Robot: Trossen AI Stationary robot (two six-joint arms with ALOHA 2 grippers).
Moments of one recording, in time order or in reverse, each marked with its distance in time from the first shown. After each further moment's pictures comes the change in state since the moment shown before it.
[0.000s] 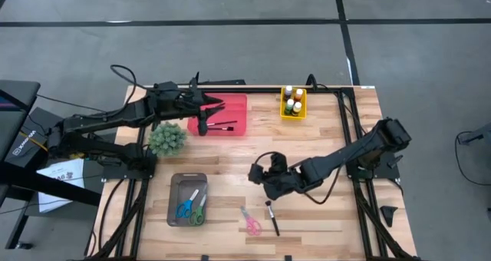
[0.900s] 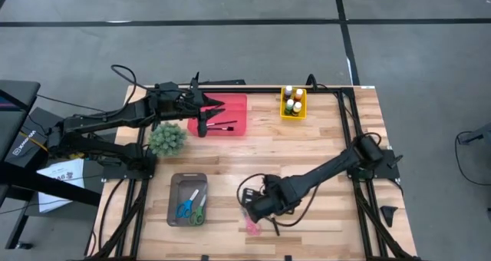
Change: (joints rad) left arm -0.003 0.000 0.000 -0.015 0.027 0.000; right arm 0.066 0.311 0.441 -0.545 -0.366 0.212
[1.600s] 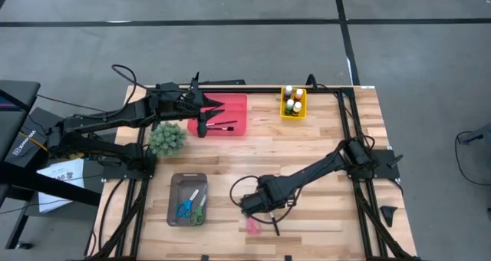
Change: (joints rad) left arm 0.000 0.000 0.000 -0.021 0.001 0.000; right arm -0.055 0.123 0.030 -0.118 -0.158 -0.288
